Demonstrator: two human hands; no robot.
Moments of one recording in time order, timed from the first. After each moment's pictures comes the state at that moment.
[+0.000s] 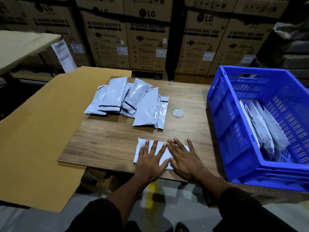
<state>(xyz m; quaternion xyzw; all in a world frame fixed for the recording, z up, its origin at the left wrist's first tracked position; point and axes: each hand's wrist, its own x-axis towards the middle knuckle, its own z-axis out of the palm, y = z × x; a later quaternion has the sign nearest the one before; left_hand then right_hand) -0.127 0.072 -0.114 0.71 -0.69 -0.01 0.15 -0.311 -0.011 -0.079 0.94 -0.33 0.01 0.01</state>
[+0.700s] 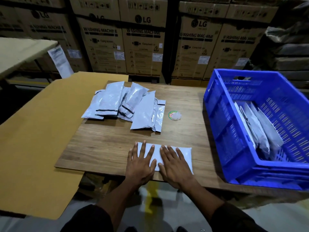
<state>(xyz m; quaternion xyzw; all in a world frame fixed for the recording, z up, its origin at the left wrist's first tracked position) -0.101 0.081 -0.116 0.75 -0.65 -0.01 0.12 -0.278 0.028 -0.074 0.92 -0.40 0.00 -0.02</state>
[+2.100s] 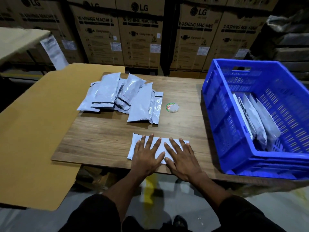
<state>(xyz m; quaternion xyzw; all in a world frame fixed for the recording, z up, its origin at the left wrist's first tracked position) -0.129 0.068 -0.111 0.71 -0.68 -0.04 0.17 -0.325 0.019 -0.077 0.90 -0.42 -0.01 -0.08</state>
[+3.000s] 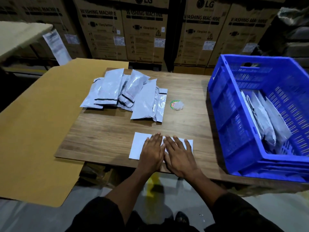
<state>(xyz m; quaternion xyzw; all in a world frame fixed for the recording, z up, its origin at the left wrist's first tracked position) -0.137 0.057 -0.111 0.69 -0.66 -0.09 0.27 -0.288 0.022 -0.070 0.90 -0.44 -0.01 -0.03</state>
